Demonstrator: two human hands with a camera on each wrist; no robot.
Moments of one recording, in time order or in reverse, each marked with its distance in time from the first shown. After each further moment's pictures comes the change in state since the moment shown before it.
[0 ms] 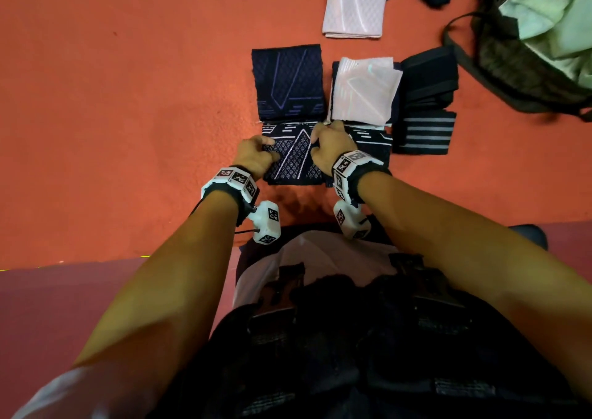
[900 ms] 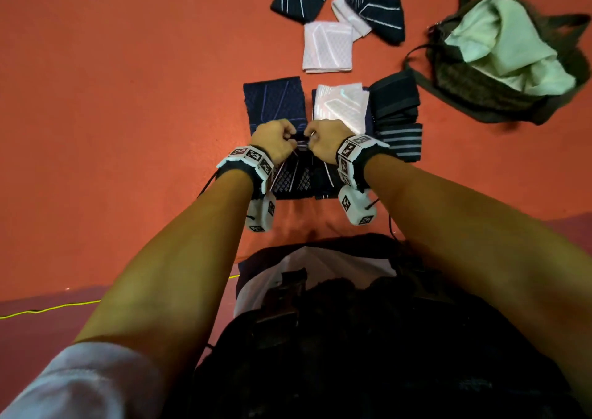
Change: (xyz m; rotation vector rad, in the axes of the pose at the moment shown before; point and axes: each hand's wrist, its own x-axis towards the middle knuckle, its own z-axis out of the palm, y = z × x) left_hand -0.046 0.086 0.012 0.598 0.029 0.488; right_hand -0.026 -0.008 -0.062 -0.078 0.077 -0.113
